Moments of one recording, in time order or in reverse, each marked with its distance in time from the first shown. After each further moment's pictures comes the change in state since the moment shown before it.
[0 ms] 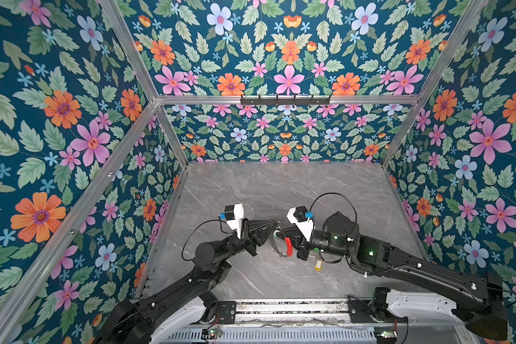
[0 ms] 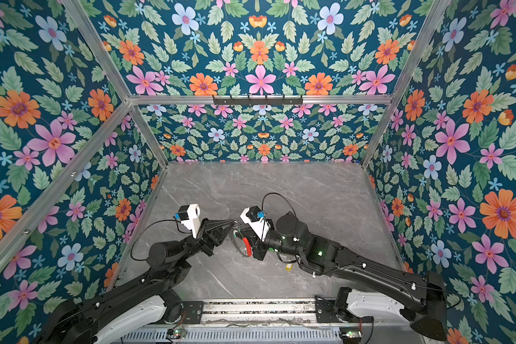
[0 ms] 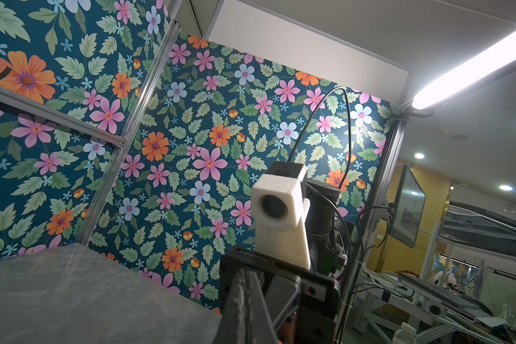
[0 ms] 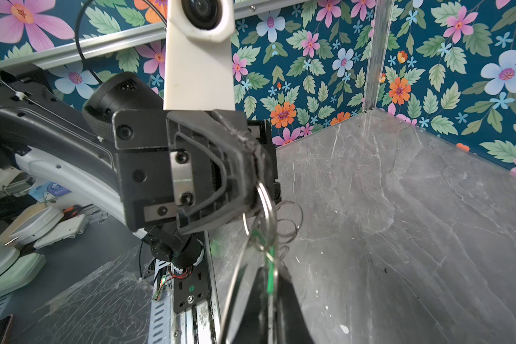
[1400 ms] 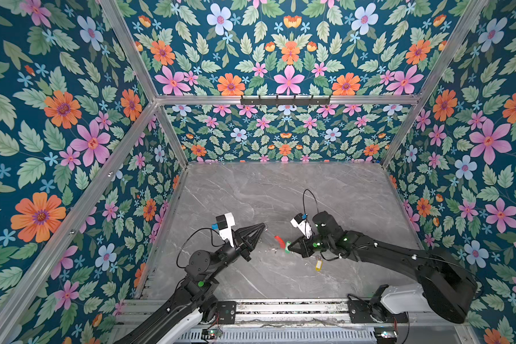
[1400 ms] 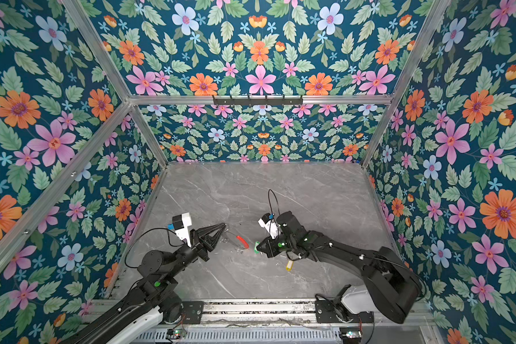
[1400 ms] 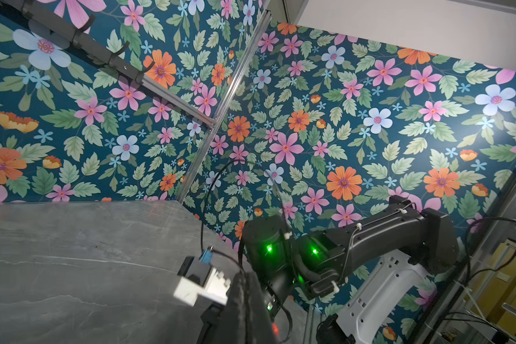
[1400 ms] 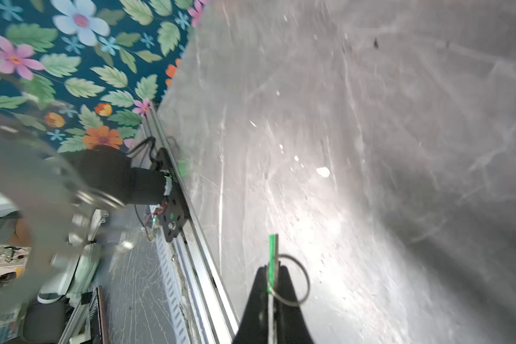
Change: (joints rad) left arm 0.000 -0.409 -0.090 -0.618 -0.264 0.168; right arm -0.329 0.345 -0.268 0.051 -0.394 0.317
